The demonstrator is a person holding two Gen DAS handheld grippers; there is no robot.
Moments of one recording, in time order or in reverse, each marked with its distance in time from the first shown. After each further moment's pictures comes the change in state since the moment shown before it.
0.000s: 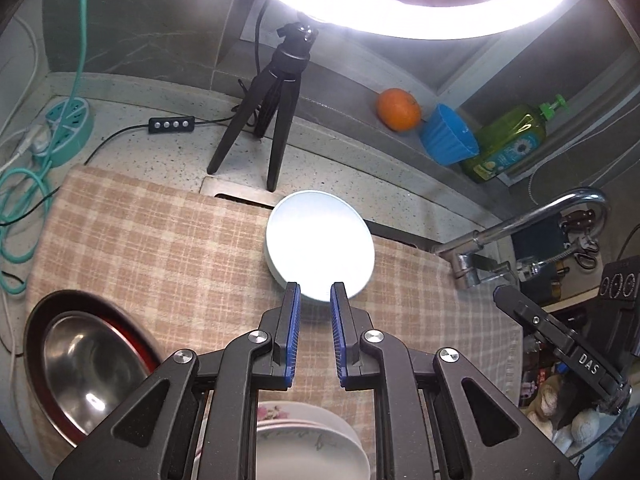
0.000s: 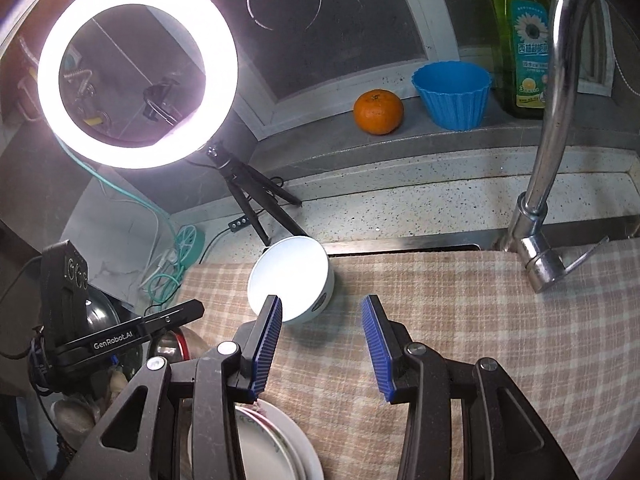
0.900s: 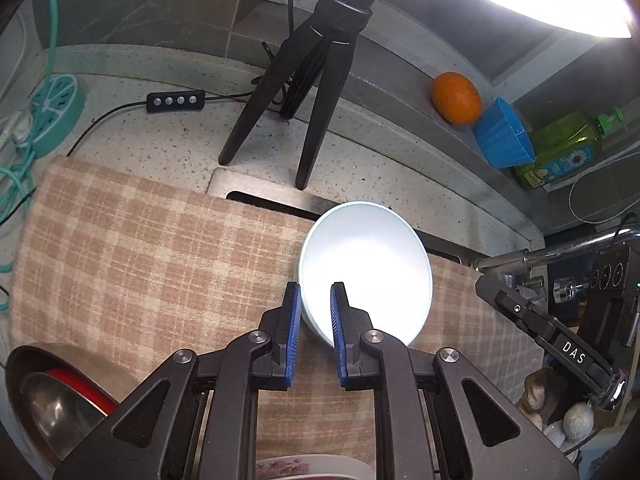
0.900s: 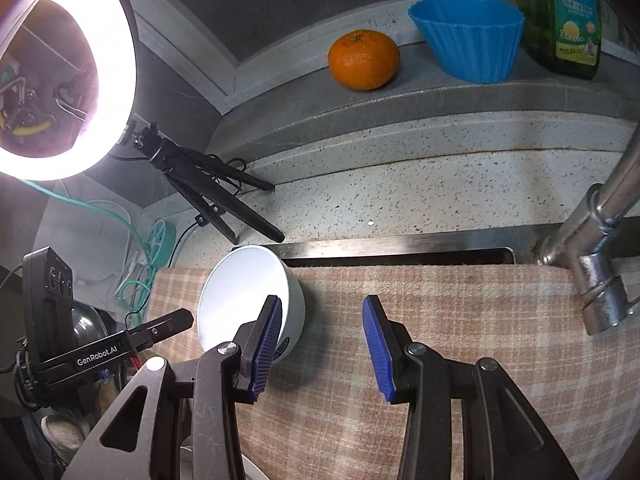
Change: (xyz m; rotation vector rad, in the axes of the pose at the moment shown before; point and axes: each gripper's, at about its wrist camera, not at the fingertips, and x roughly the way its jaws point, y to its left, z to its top) left arm 0.061 0.022 0.031 -0.064 0.086 0.069; right arm 0.096 -0.033 0.029 0.057 0.126 0.020
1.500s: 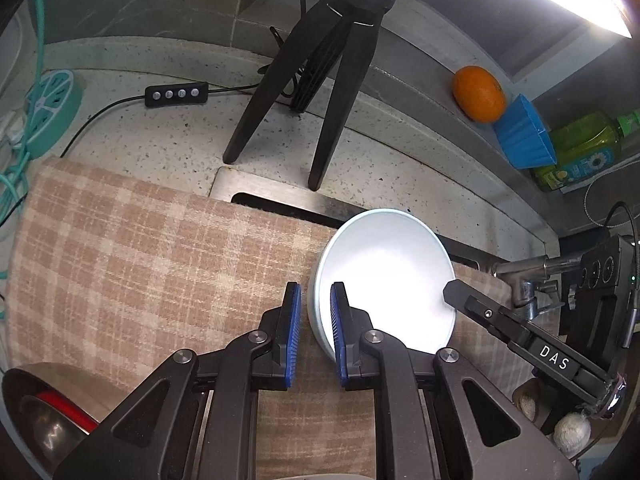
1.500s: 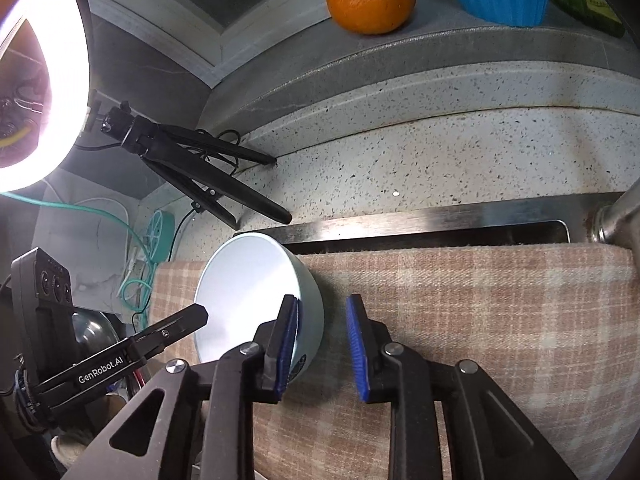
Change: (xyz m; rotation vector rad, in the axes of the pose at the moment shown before) left arm 0.021 0.001 0.011 -0.007 0.022 0.038; right arm 0.049 0.006 0.003 0.065 0.098 0.041
